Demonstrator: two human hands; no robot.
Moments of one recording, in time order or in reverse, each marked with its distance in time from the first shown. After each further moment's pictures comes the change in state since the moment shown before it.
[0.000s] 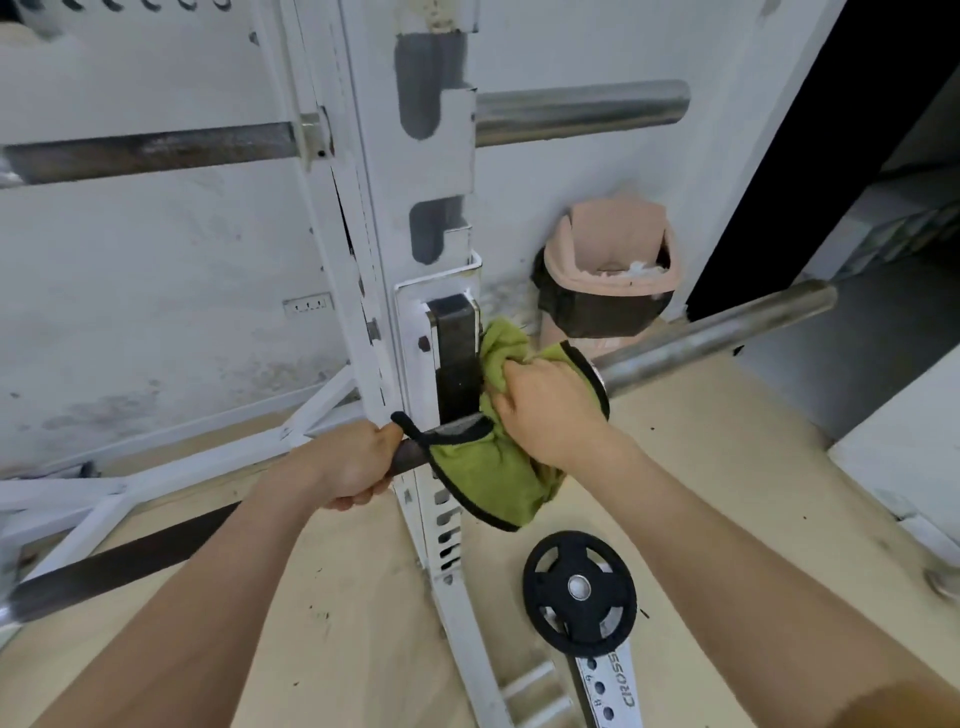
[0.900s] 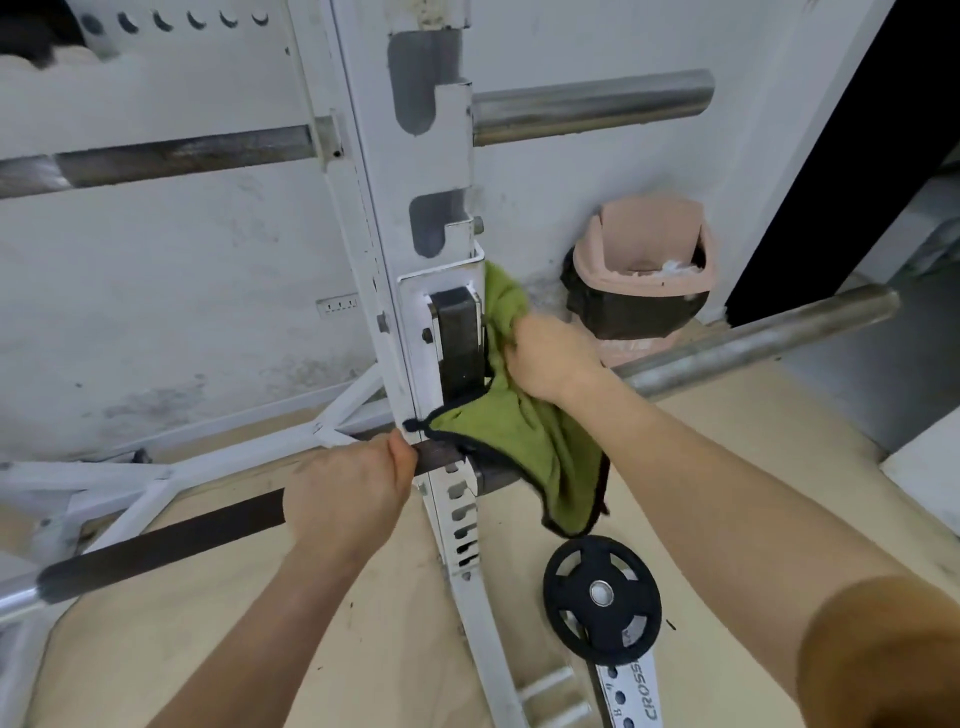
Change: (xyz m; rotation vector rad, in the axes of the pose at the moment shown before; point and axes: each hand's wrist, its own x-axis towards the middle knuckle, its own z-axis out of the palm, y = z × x) left_hand -0.042 -0.011 0.053 0.678 0.827 0.208; right_hand 0.044 0.009 -0.014 -0.026 -0.078 0.093
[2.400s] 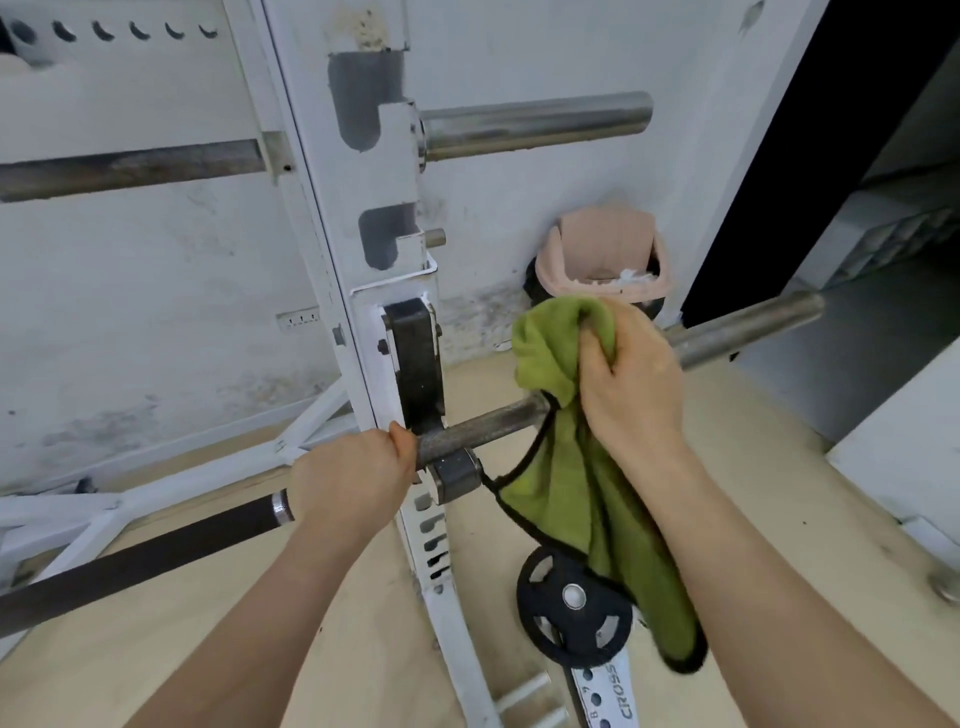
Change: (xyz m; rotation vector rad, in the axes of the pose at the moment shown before) left_hand 0.021 0.033 -0.010 0.385 -0.175 0.221; right_hand -0.079 0.056 -0.025 0.519 0.610 0.180
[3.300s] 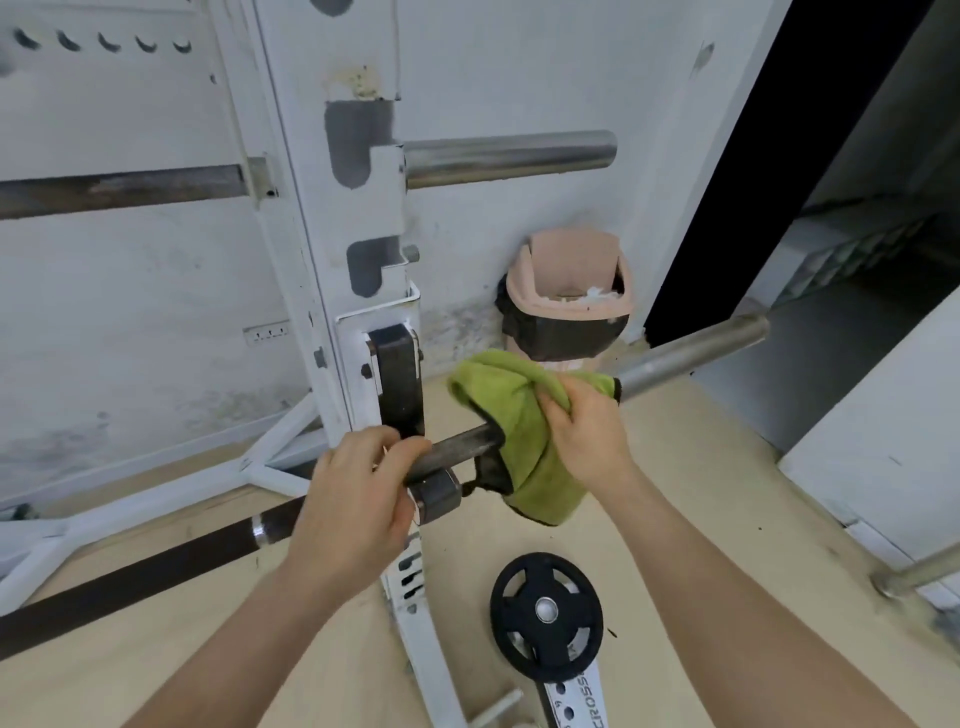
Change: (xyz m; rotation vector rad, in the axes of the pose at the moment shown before) left_hand -0.011 0.004 0.004 -0.701 0.448 0.184; right_hand -0.006 0.053 0.028 -0.065 -0.239 0.015
